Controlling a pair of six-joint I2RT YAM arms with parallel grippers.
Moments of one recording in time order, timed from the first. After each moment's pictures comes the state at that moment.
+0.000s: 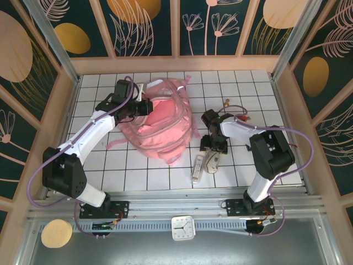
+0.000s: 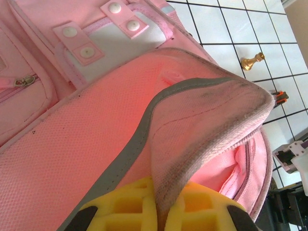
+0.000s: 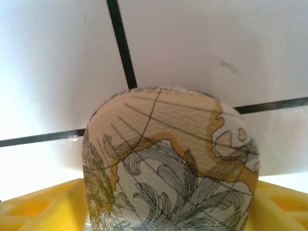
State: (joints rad) left arm -0.37 1.52 1.25 -0.49 0.27 -0.40; right arm 0.51 1.72 1.04 -0.84 -0.04 0.60
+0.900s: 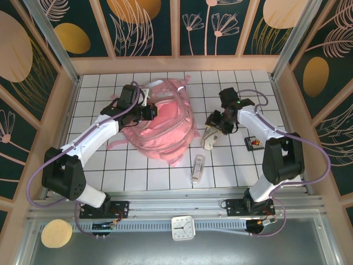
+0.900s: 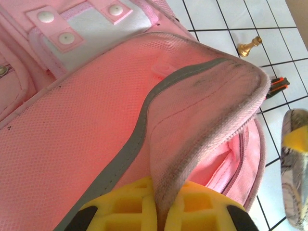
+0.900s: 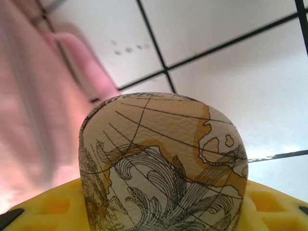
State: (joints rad) left arm -0.44 1.51 1.19 -0.43 0.24 -0.40; right arm 0.31 1.61 1.24 -0.83 -0.24 0.71
